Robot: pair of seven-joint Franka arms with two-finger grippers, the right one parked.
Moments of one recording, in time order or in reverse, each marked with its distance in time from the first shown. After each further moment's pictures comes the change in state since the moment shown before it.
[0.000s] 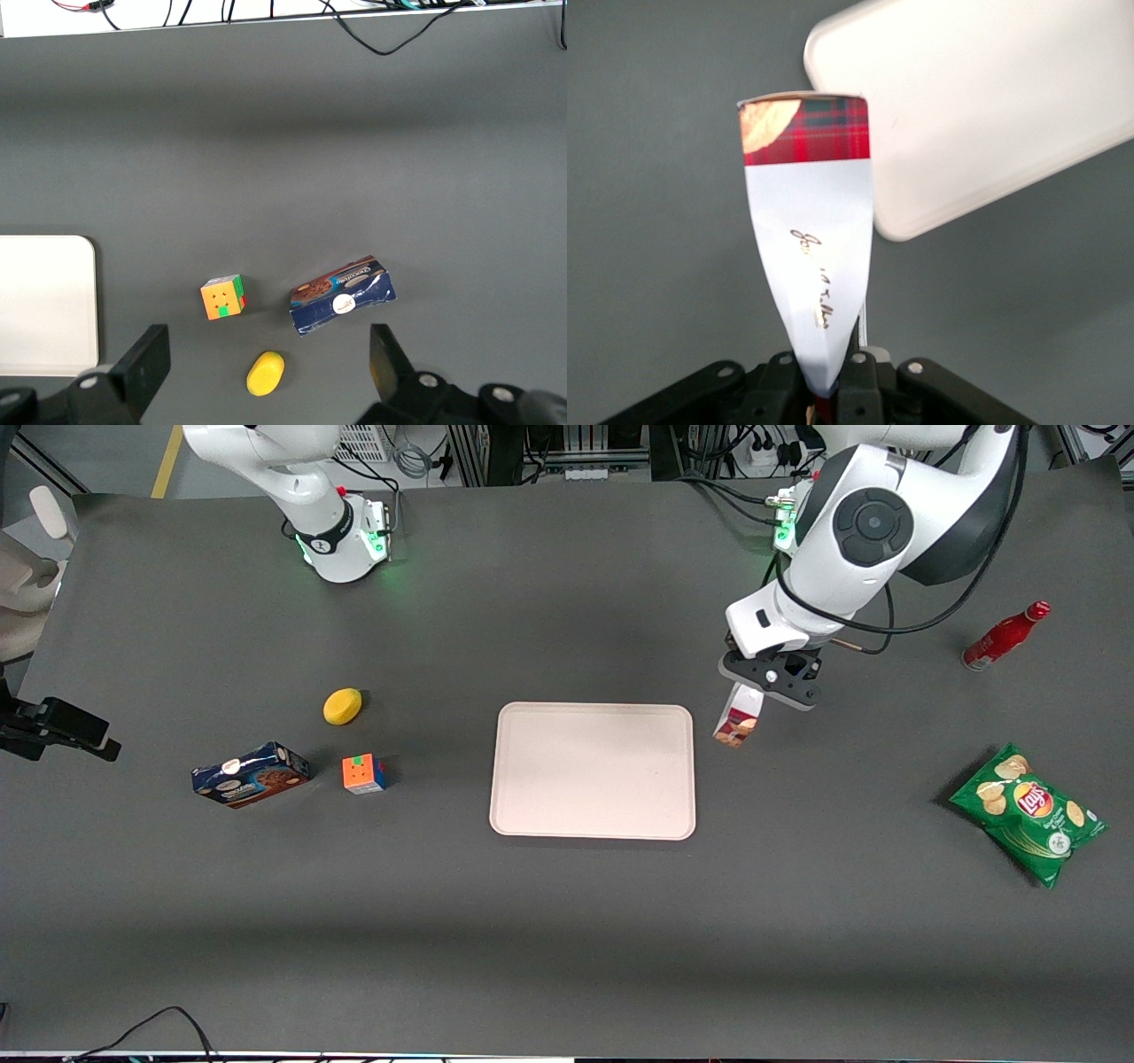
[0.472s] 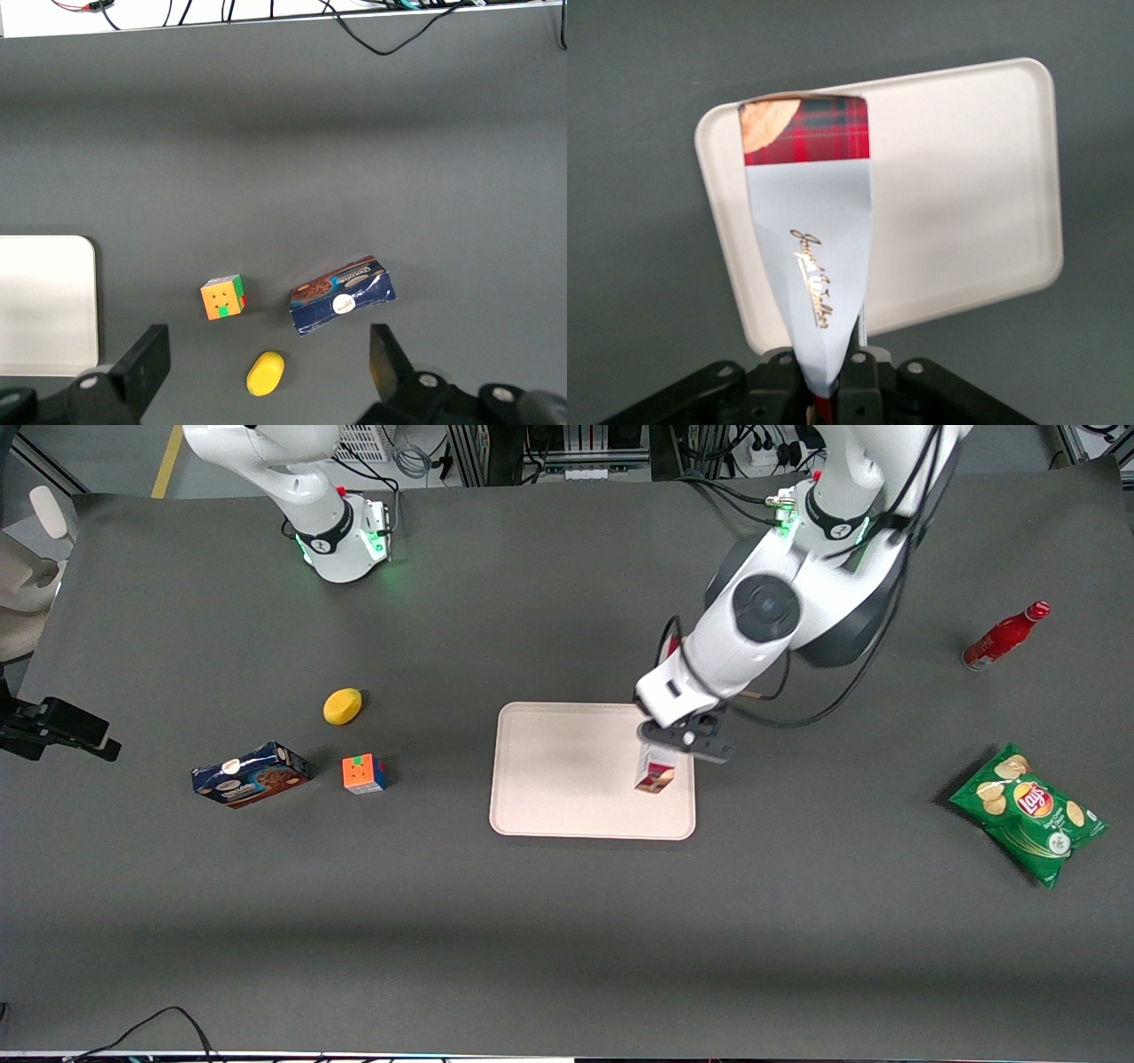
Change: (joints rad) arm -0.042 0.336 -0.103 0.191 -0.008 0.237 -0.346
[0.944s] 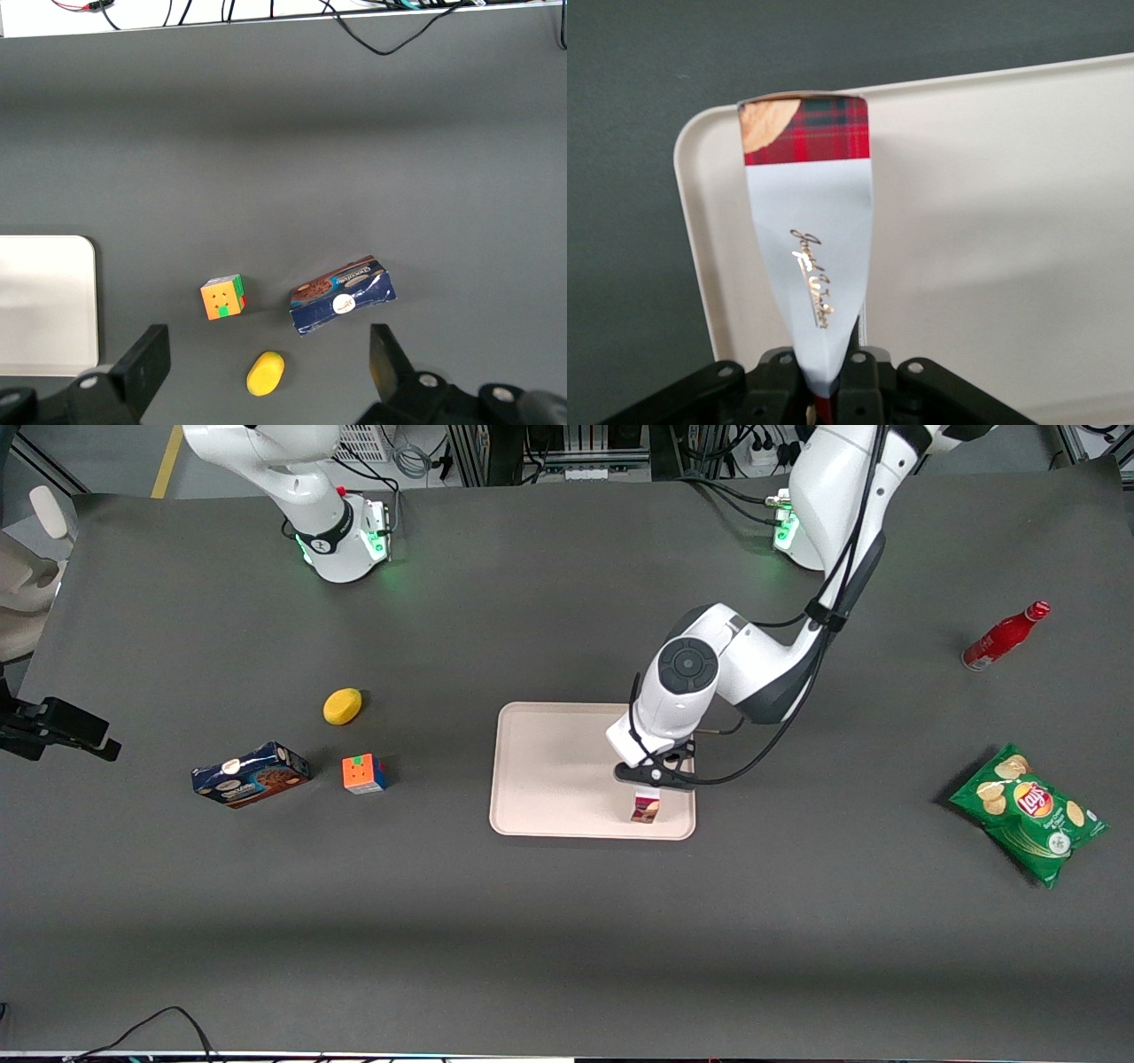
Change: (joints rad) arm -0.063 0.224 0.025 0.020 0.265 0.171 -0.223
